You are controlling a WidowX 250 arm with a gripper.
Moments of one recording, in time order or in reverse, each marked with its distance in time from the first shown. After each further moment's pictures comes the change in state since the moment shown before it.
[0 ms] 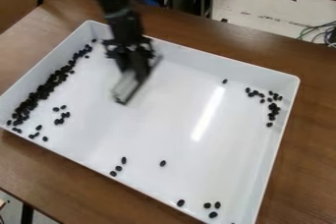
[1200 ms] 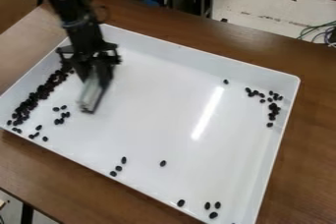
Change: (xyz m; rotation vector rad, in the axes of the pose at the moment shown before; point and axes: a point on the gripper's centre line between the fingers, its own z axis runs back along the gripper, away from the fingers) arm -0.034 -0.031 0.009 0.030 -0.106 0.120
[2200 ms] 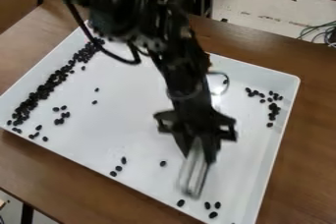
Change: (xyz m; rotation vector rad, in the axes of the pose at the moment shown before) arm -0.099 -0.169 -0.045 -0.093 0.009 -0.168
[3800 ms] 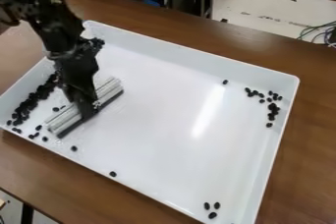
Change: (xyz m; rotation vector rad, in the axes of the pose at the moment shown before) arm 0.000 0.251 0.054 0.292 0.072 -0.284
